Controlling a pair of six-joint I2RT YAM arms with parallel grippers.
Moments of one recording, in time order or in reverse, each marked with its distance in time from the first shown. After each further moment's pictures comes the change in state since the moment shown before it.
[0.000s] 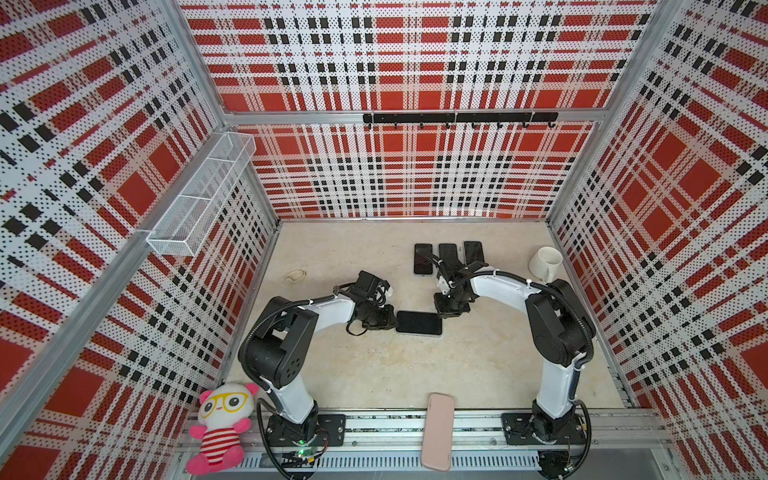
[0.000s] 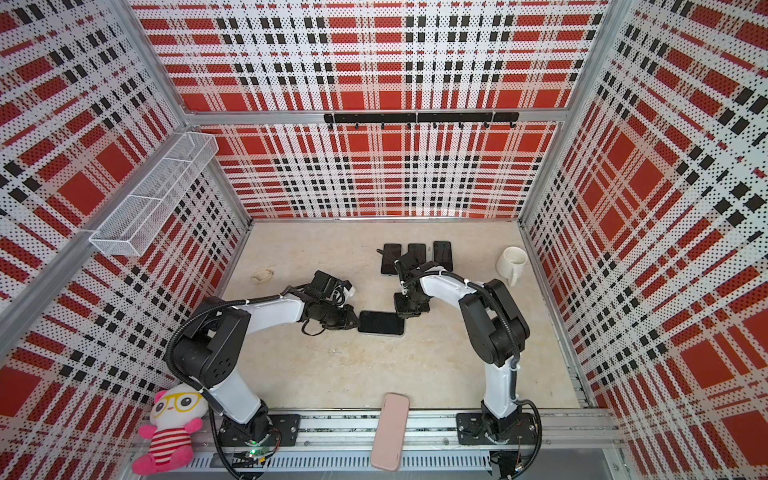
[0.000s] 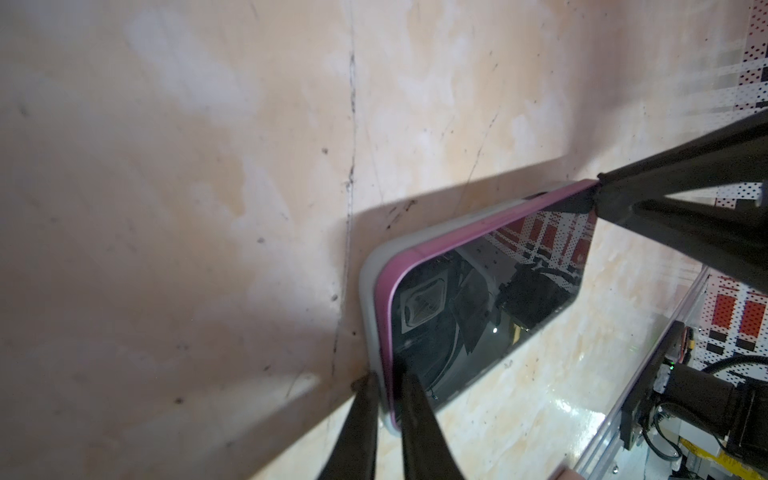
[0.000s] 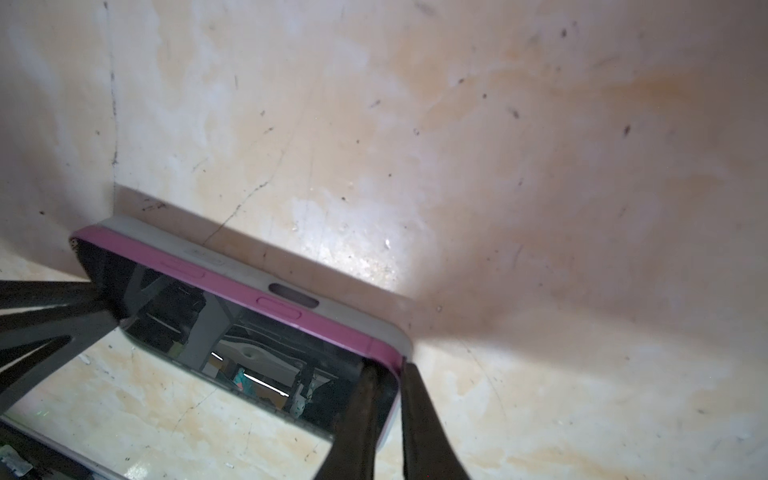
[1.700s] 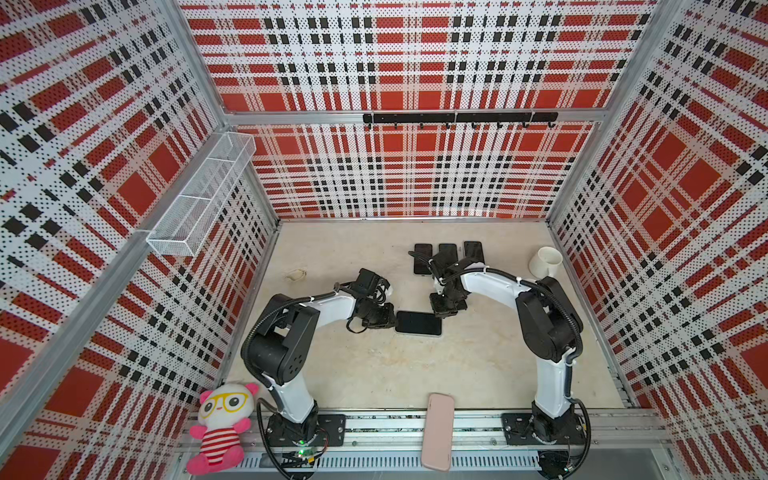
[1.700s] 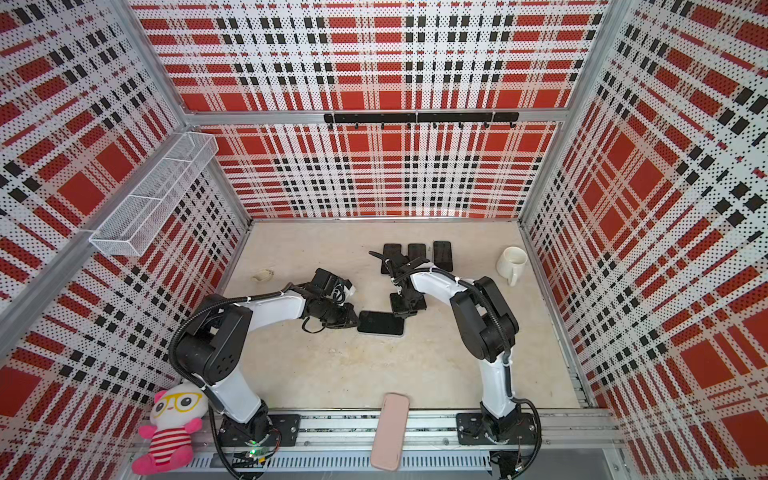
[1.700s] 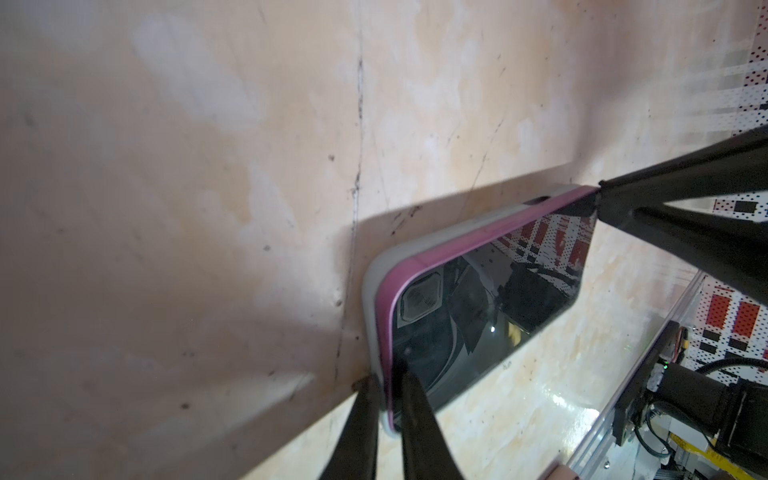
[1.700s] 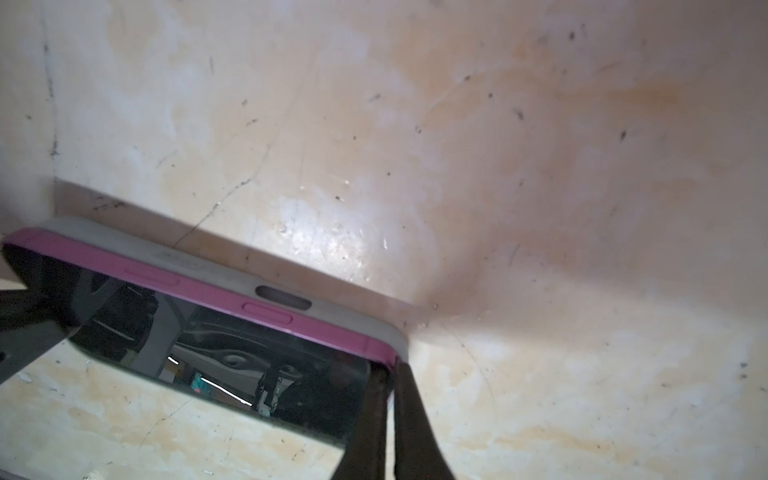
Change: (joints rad) left arm 0.005 0.028 0.042 -0.049 -0.005 0.005; right arm 0.053 0.107 0.103 -0.118 0.080 0.010
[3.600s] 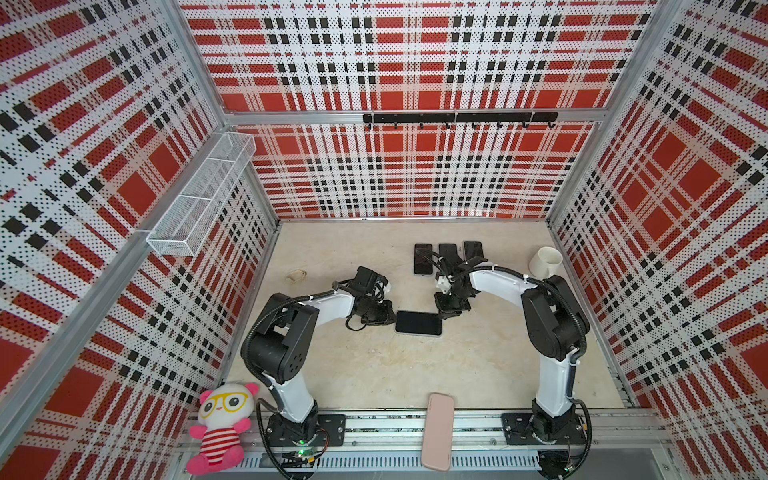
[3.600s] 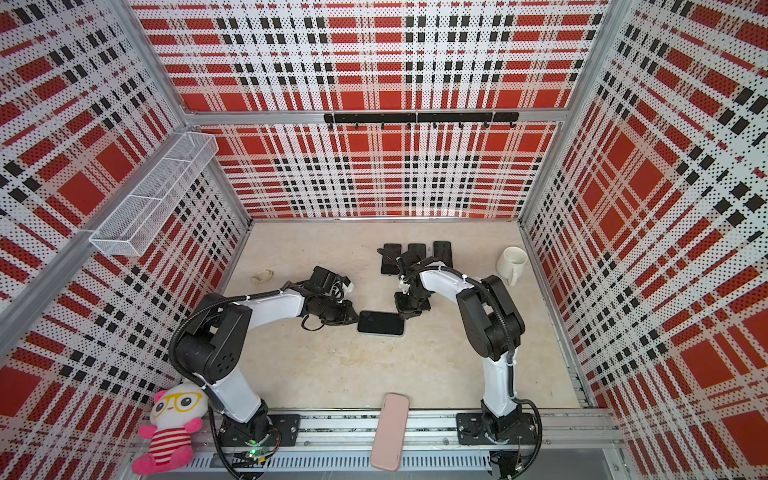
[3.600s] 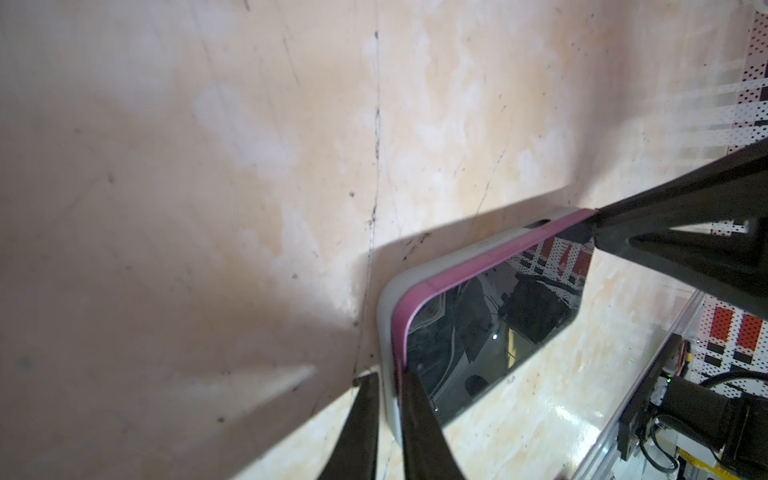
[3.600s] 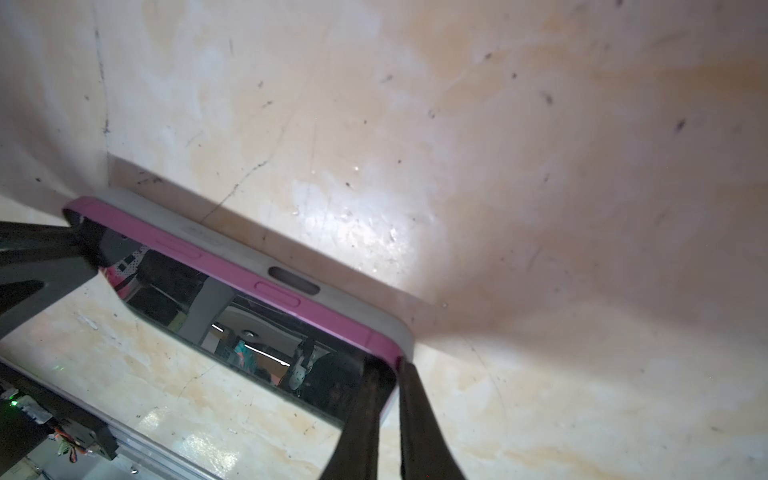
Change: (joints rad) left arm 0.016 0.003 0.009 0.016 -0.009 0.008; right arm -0.072 -0.044 -0.038 0.034 -0.154 -0.083
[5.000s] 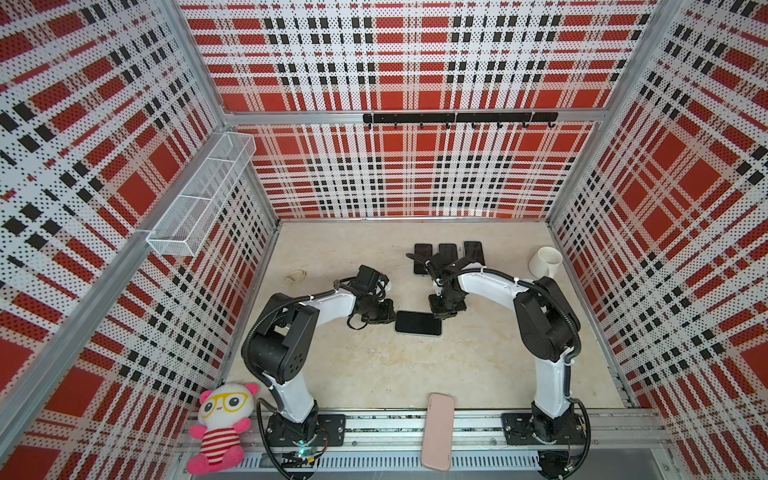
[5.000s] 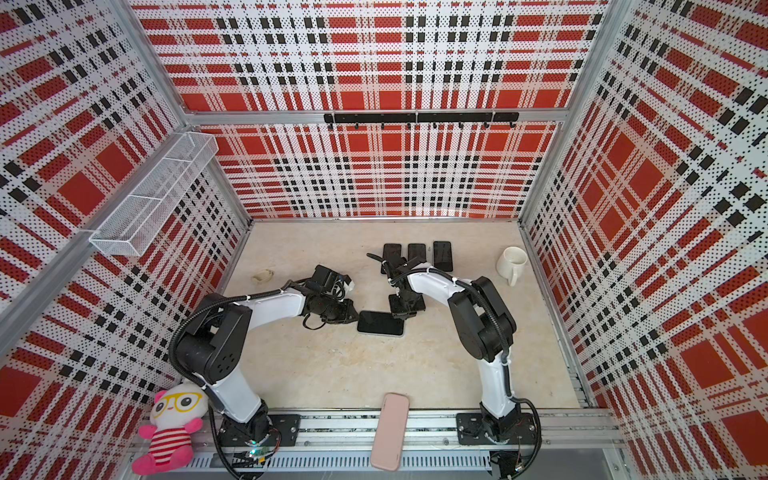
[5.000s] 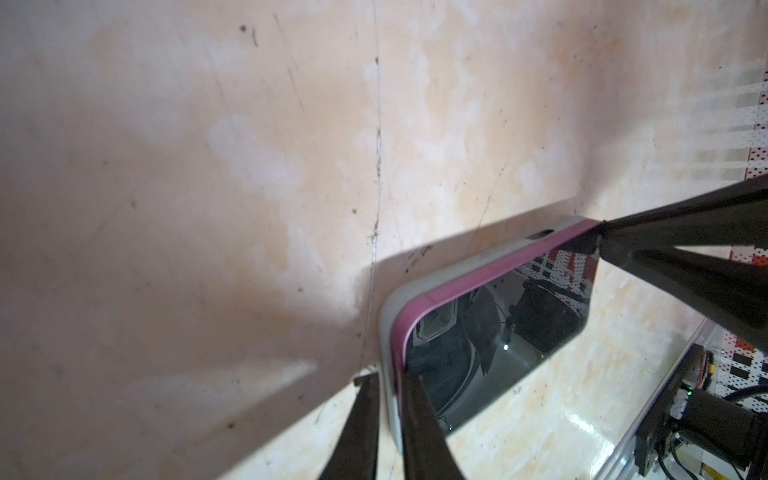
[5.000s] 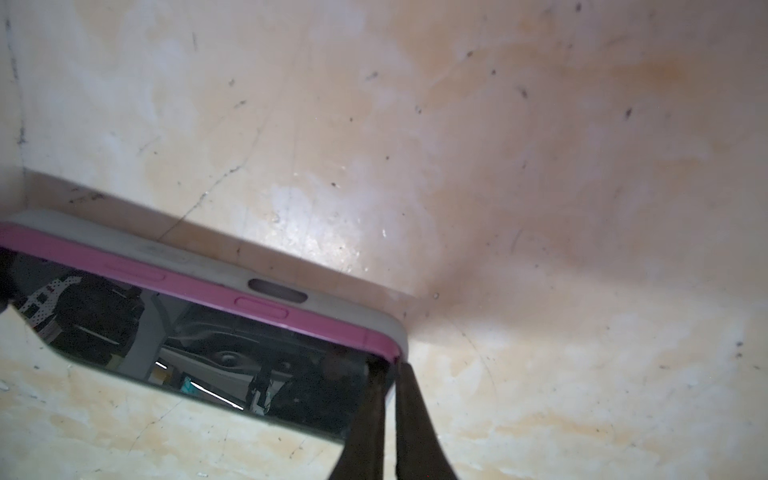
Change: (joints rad) left arm -0.011 0.001 0.019 -0.011 -0.045 0.008; right arm 0.085 0.043 0.057 -0.074 0.181 0.085
